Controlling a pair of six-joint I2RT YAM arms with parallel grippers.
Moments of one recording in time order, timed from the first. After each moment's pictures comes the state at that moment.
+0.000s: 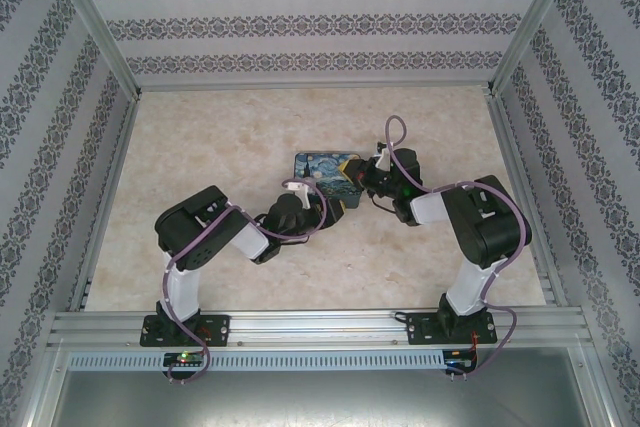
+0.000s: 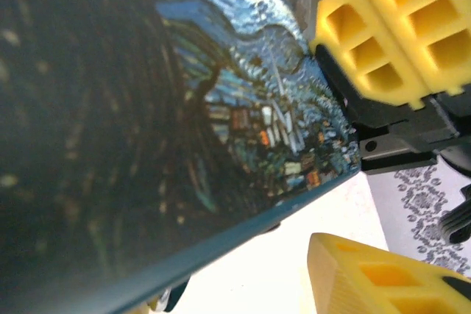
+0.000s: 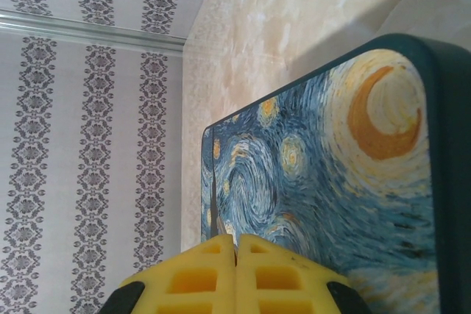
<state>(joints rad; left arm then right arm) -0.75 1.97 0.63 1.01 0.15 -0.98 0.32 1.78 0.66 0.79 -0.60 1.18</state>
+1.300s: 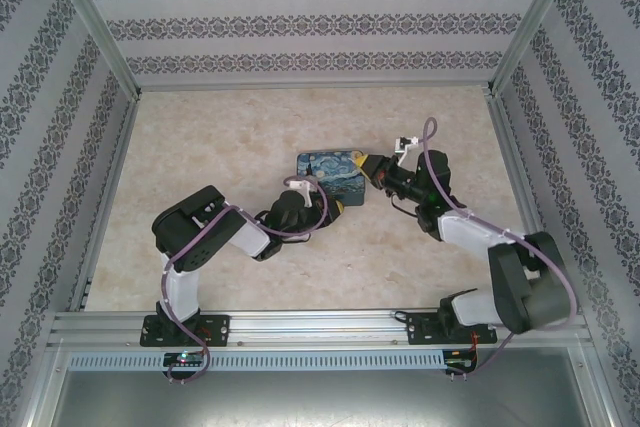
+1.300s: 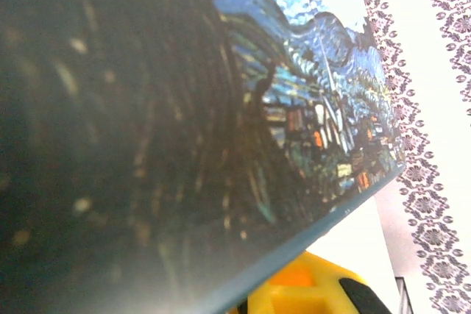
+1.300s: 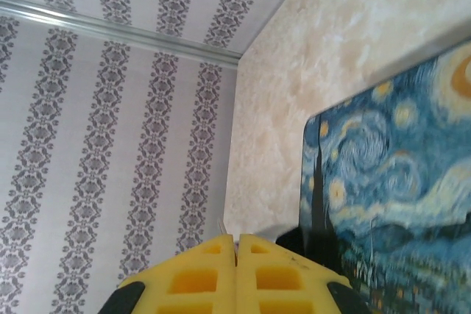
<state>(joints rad) -0.75 1.94 0.66 0.92 0.19 -1.03 0.27 1.34 0.53 0.59 -0.64 1.18</state>
